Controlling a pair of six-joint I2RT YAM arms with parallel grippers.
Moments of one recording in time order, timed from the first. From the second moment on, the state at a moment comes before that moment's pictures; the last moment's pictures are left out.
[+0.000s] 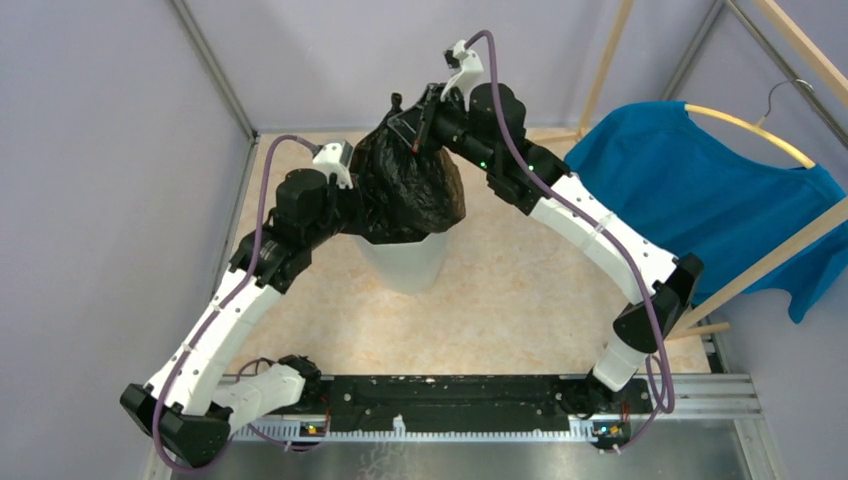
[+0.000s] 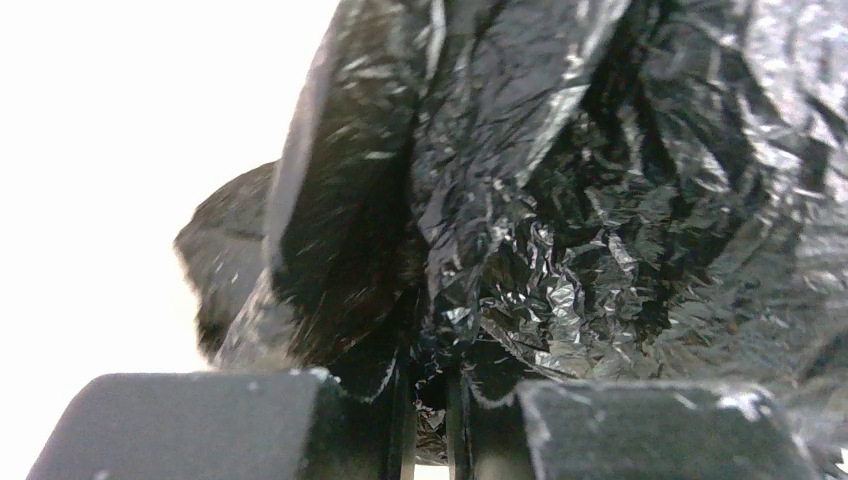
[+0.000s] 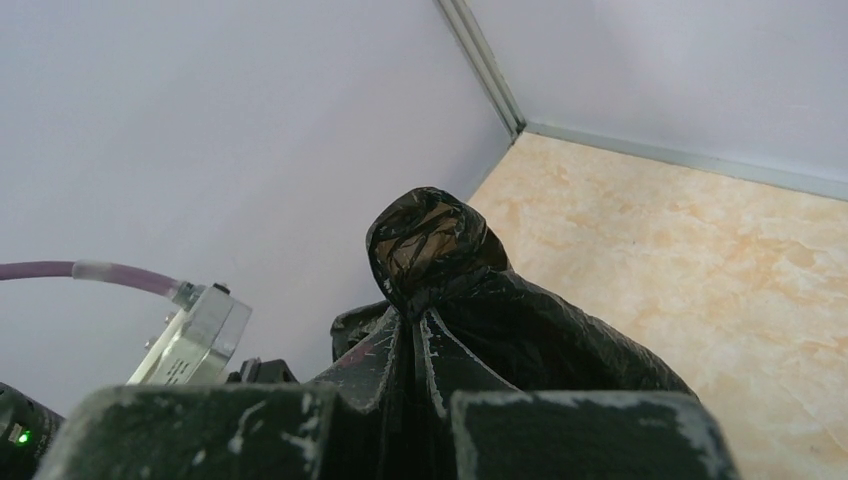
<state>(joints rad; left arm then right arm) -0.48 1.02 1.19 -0.53 0.09 -0.39 0.82 1.68 1.89 -0.20 -0.02 0.52</state>
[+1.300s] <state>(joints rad) -0.48 0.76 1.13 -0.80 -0.25 -0.40 0.92 1.74 1.95 -0.37 -0.12 0.29</state>
